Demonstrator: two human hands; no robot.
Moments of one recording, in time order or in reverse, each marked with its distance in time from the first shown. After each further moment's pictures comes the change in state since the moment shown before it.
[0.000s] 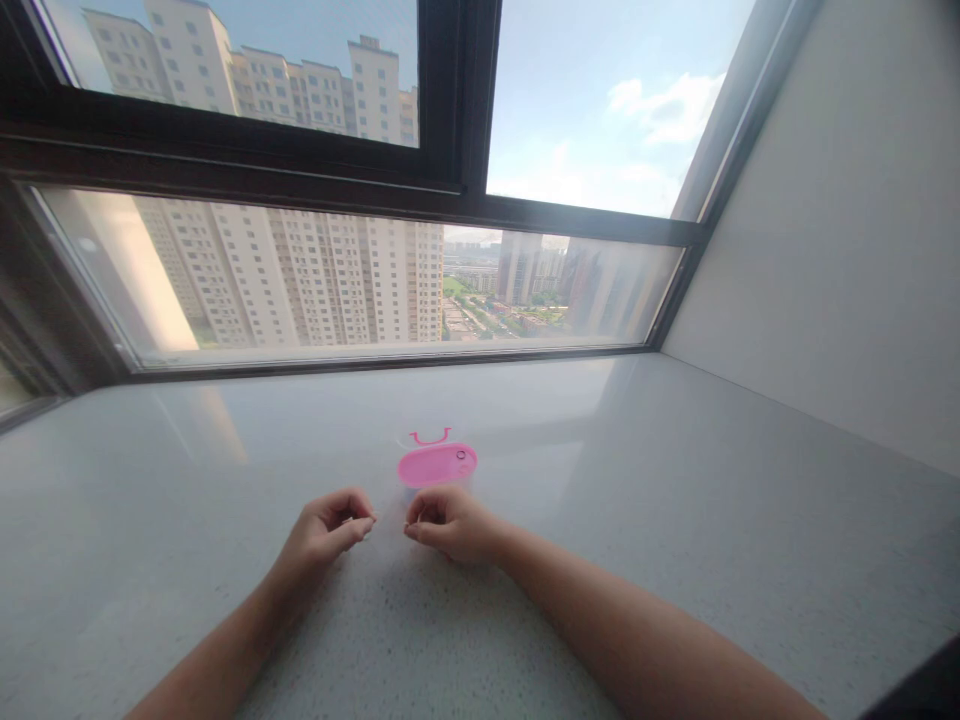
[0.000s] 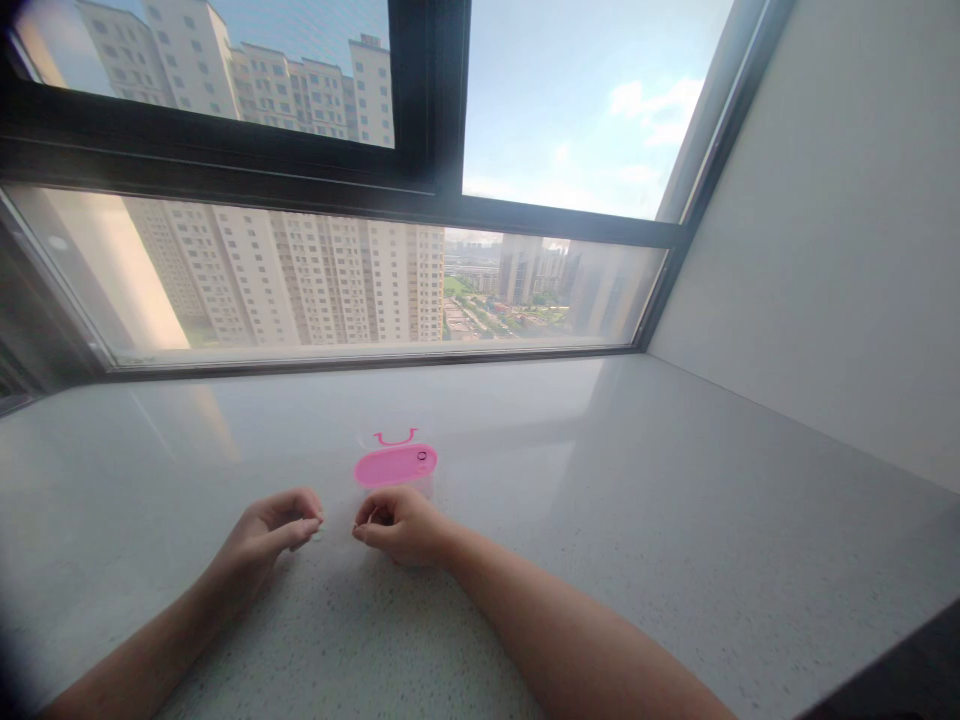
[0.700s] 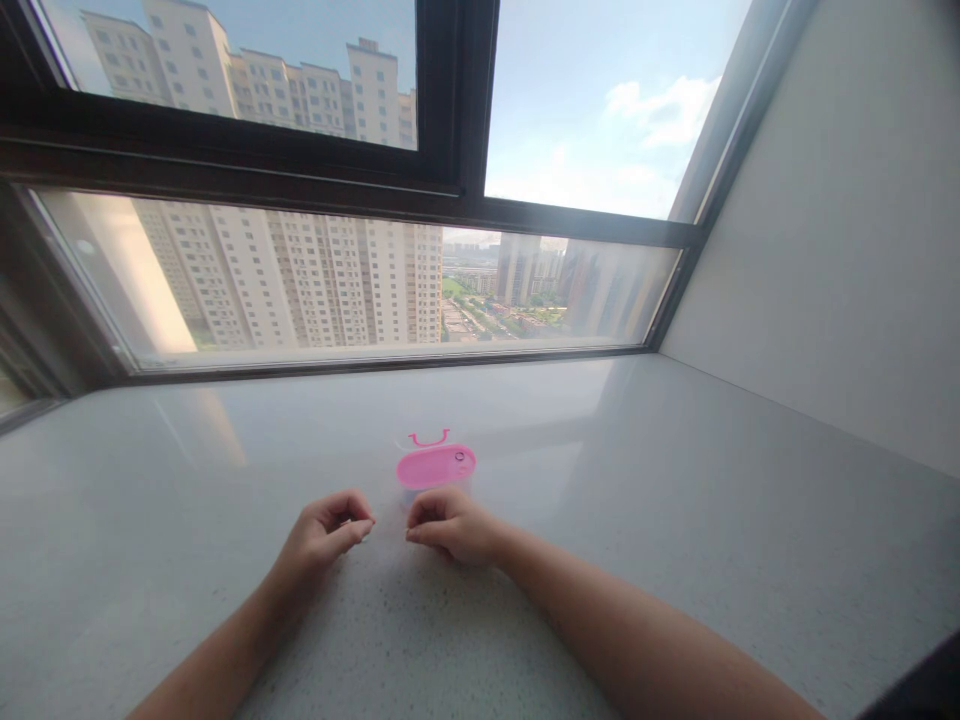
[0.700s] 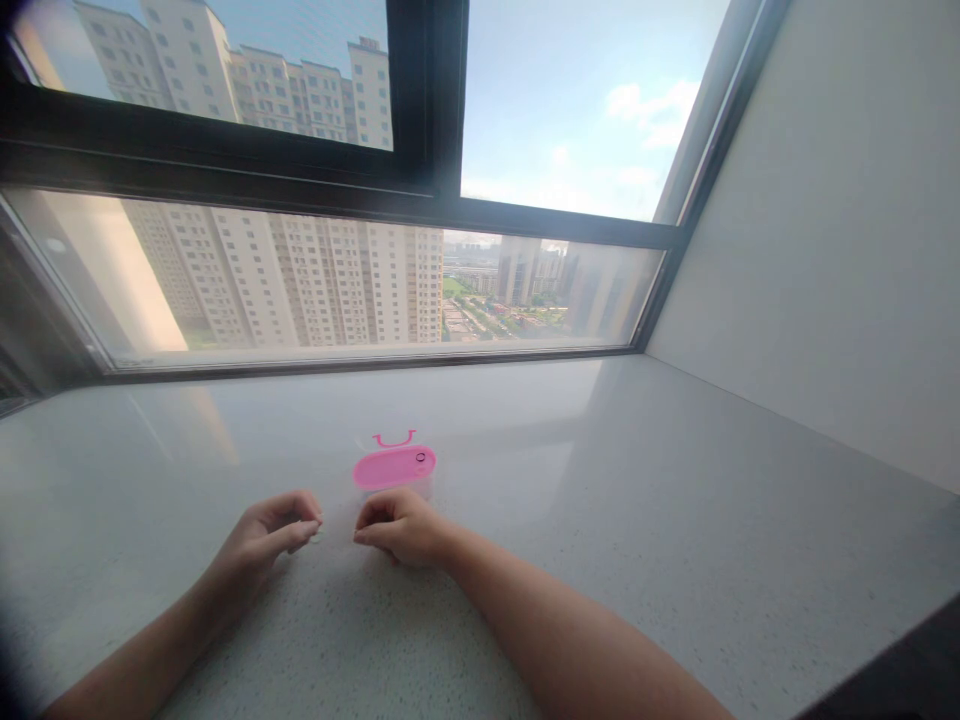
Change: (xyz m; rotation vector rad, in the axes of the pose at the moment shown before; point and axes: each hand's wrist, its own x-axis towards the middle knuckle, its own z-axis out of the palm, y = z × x) left_hand -0.003 0.006 0.003 0.037 0.010 -0.015; right_hand 0.000 -0.002 -0.002 0.206 -0.073 0.056
